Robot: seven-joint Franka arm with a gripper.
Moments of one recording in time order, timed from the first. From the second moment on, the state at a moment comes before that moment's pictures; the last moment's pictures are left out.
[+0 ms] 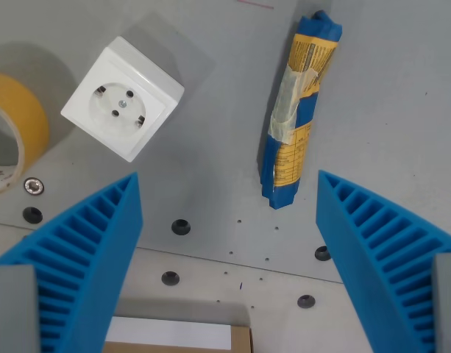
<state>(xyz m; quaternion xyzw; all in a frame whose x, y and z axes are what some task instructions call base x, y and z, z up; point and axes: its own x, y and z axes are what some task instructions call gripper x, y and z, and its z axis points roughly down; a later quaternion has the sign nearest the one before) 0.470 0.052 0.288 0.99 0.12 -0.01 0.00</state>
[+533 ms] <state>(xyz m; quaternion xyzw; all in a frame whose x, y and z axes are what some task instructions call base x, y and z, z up) 0.470 0.051 0.287 0.99 0.12 -0.01 0.00</state>
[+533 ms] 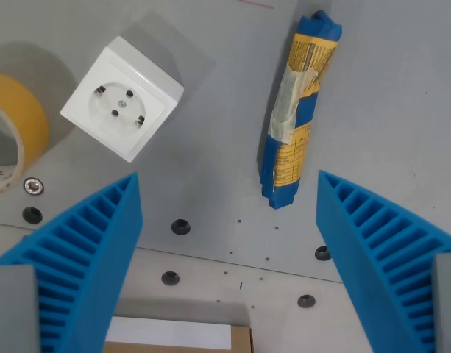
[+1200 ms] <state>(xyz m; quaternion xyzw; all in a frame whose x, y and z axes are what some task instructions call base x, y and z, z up) 0.476 0.029 0.244 0.99 0.10 -0.01 0.00</state>
